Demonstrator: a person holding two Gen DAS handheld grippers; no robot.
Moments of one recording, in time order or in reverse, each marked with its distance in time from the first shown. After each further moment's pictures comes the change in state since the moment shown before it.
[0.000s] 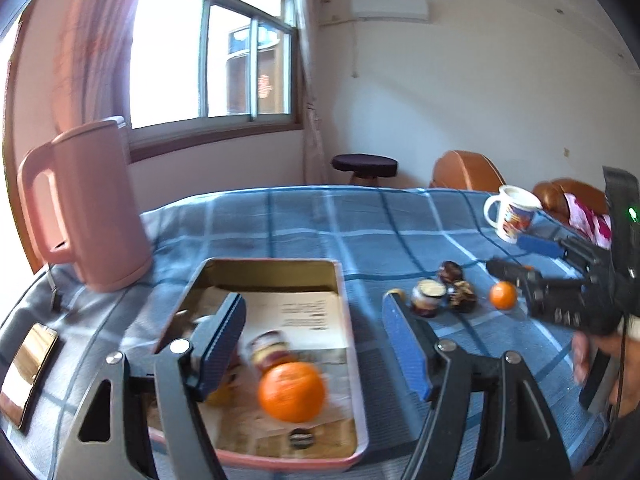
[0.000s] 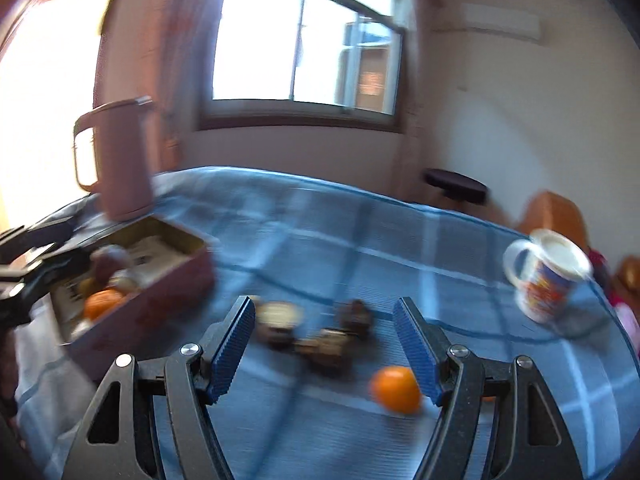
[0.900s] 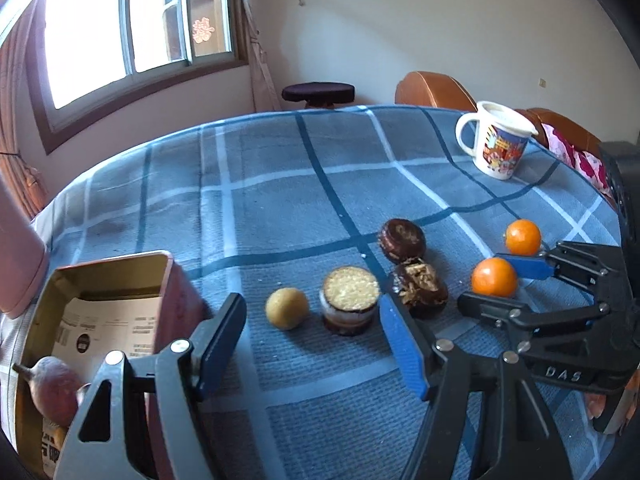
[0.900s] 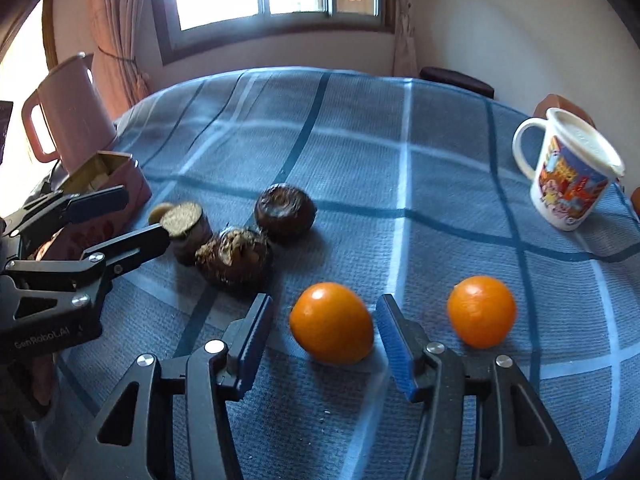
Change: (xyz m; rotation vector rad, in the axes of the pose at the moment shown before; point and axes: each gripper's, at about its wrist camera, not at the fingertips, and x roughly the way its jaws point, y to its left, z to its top) left arm 0.118 -0.095 0.010 0.117 0.280 -0.110; right arm 0.064 -0.046 -0.033 0.074 0.370 0.083
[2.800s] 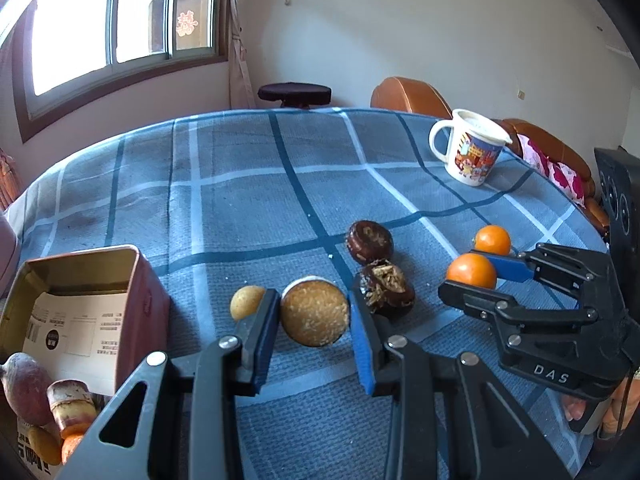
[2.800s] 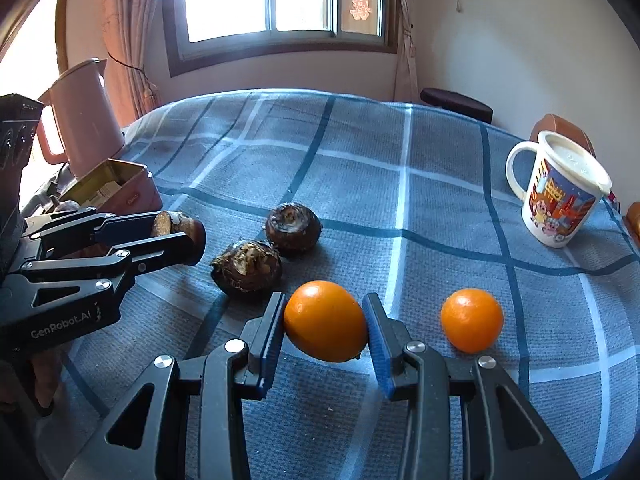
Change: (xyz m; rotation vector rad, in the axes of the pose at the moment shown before) left arm -0.004 0.002 -0.003 -0.037 -0.018 -0.124; right arm -0.021 0.006 -0.003 -0.029 -0.098 -0.013
